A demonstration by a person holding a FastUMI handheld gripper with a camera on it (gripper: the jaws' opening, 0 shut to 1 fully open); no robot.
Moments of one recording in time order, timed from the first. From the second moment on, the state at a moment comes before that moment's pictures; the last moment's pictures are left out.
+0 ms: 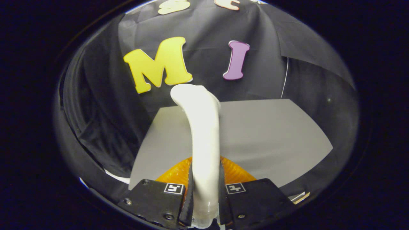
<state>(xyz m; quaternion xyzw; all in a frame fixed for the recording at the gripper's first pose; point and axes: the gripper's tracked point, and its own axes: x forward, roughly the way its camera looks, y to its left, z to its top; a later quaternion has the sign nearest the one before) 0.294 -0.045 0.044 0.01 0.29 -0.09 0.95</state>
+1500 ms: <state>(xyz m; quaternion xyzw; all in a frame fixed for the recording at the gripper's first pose) 0.250 0.177 0.331 0.01 -0.18 0.00 0.98</state>
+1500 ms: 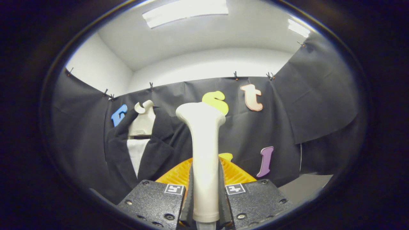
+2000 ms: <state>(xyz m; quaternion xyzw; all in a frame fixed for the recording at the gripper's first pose) 0.274 0.228 0.300 -0.02 -0.15 0.01 0.99</state>
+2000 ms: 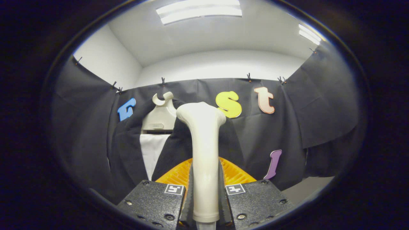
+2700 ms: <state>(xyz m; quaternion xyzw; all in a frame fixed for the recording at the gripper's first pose) 0.251 0.213 0.225 -0.05 -0.09 -0.03 0.99</state>
